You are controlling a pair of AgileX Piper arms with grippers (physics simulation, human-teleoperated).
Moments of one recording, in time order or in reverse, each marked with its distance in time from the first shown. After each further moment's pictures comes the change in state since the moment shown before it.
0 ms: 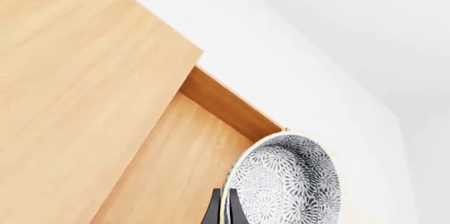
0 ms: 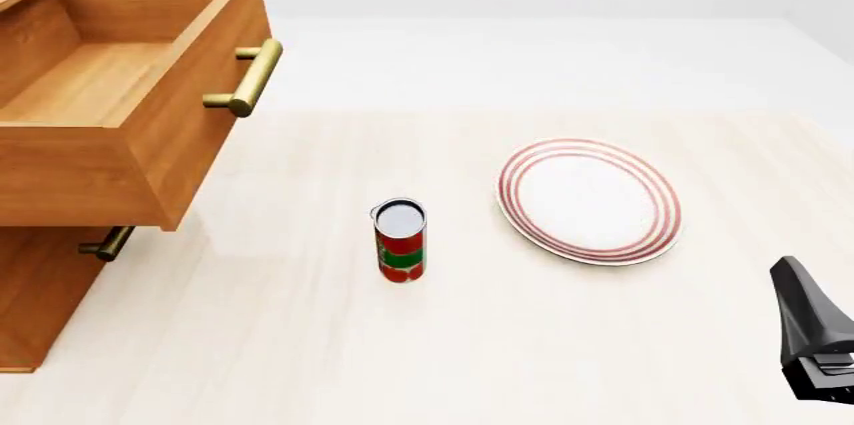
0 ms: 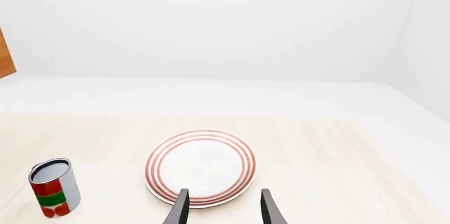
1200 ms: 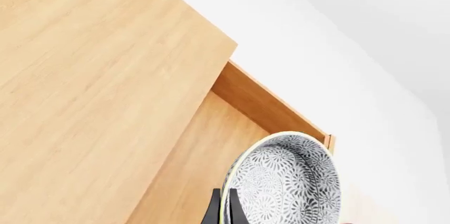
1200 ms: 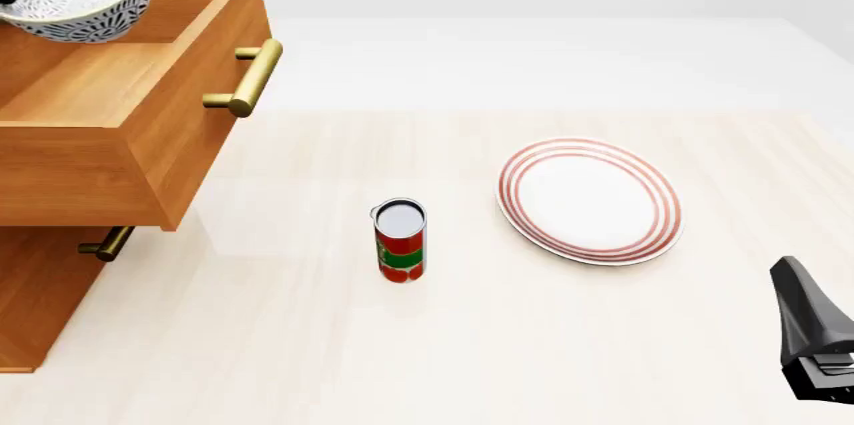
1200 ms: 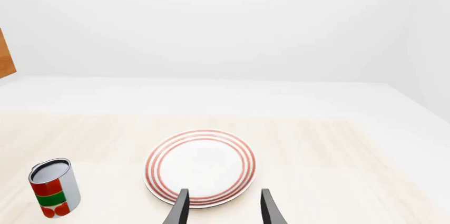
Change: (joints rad) left arm 0.059 0.075 0.094 -0.079 0.044; right arm 0.000 0.000 0.000 0.000 0.000
